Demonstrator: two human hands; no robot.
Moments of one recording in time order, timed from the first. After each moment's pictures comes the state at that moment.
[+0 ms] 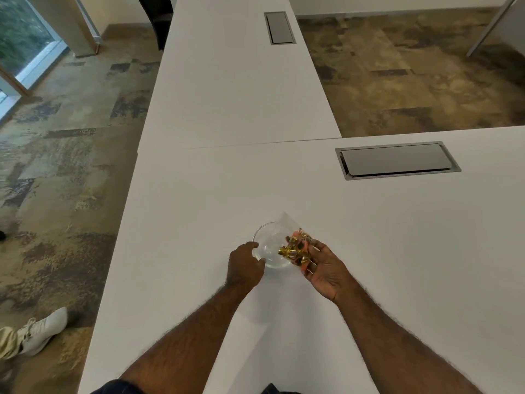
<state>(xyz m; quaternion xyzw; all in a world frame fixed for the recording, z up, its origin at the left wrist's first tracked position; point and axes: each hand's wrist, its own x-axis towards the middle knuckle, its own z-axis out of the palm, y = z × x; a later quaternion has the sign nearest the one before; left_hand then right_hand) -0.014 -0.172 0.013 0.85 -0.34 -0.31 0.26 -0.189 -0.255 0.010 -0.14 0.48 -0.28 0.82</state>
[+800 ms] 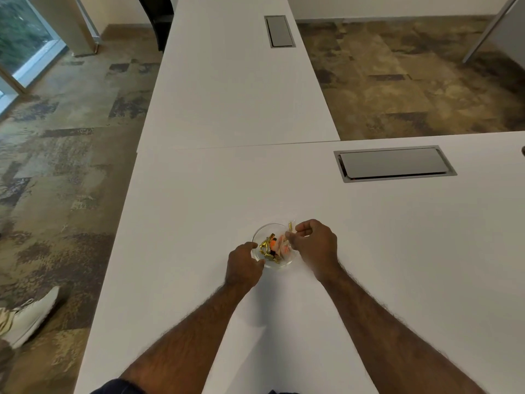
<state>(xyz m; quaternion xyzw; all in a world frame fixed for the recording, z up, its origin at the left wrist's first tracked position) -0.012 -0.172 0.009 0.84 -0.33 -0.32 0.27 -0.144 -0.265 0.067 -0.60 0.62 -0.22 0.46</state>
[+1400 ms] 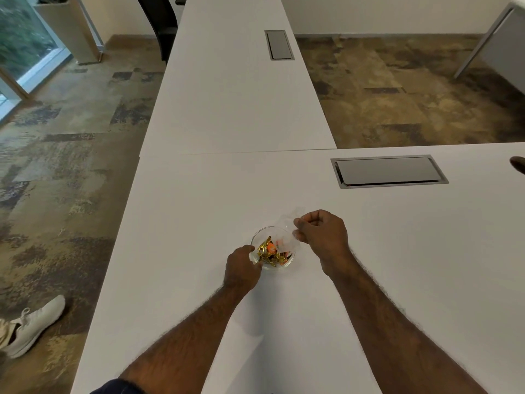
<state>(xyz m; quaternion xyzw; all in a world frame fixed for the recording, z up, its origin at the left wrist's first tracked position) -0.012 -0.167 0.010 0.84 -0.36 -0.31 0.26 -0.152 -0.266 0.122 -0.50 0.59 -0.29 0.56</state>
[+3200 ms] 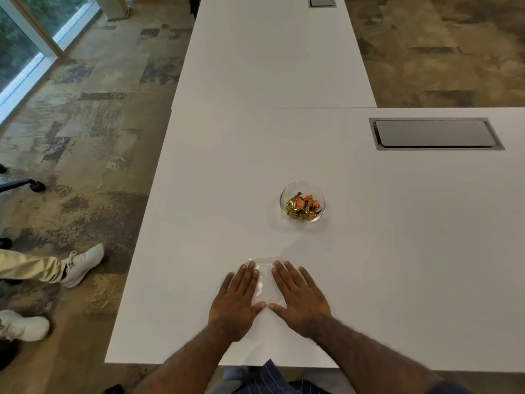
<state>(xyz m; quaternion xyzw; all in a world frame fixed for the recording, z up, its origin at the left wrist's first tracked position) -0.032 0.035 -0.057 0.77 -0.61 -0.20 -0.07 -0.197 -0.082 -0.052 -0.95 0.26 0.11 0.15</state>
